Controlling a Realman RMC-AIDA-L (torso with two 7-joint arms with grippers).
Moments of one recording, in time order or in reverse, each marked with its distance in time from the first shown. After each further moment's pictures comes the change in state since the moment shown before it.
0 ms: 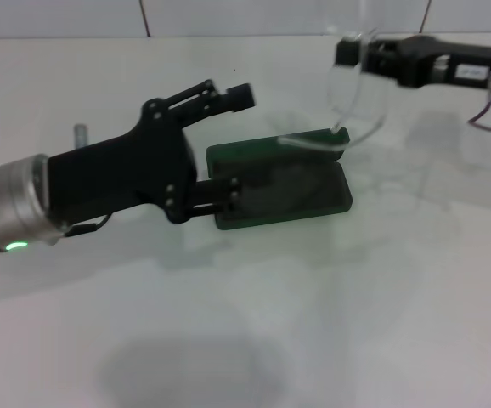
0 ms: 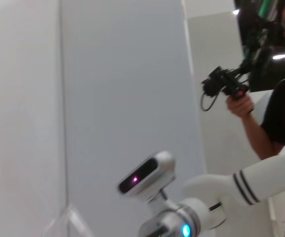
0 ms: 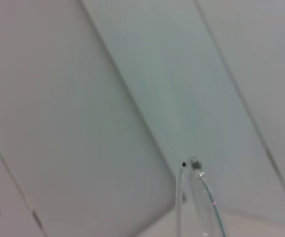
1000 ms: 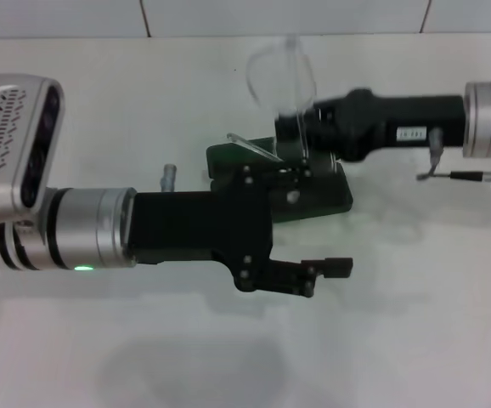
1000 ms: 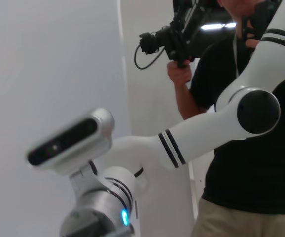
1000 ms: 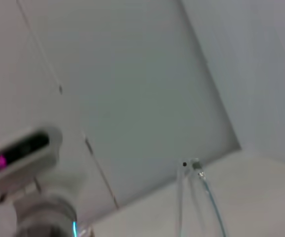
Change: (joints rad) left arm -0.091 -0.044 0.000 0.048 0.235 -0.070 0.053; right arm 0.007 0.036 -0.221 -0.005 0.047 0.006 -0.108
